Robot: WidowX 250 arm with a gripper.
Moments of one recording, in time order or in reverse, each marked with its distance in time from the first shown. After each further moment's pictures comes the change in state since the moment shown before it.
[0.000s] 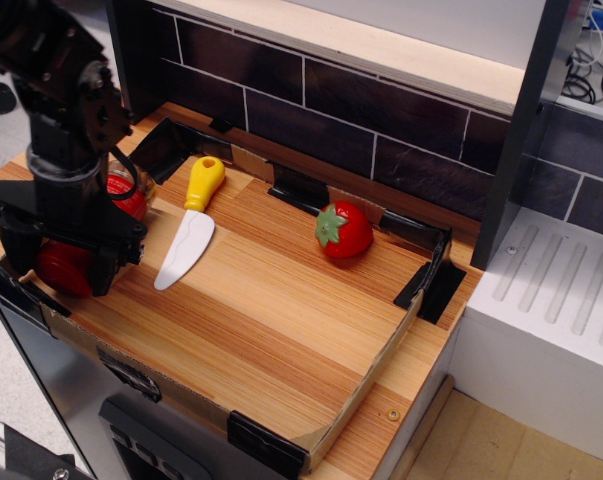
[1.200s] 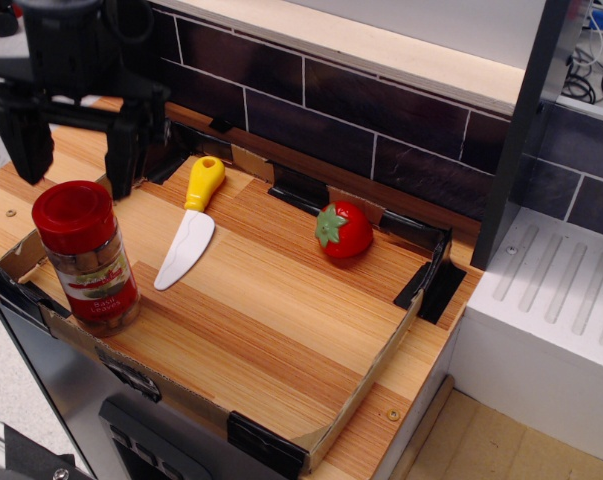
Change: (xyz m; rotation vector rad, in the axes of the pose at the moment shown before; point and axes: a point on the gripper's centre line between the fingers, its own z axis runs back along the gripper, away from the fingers) arm 0.002 -0.007 0.107 -0.145 0.104 0.042
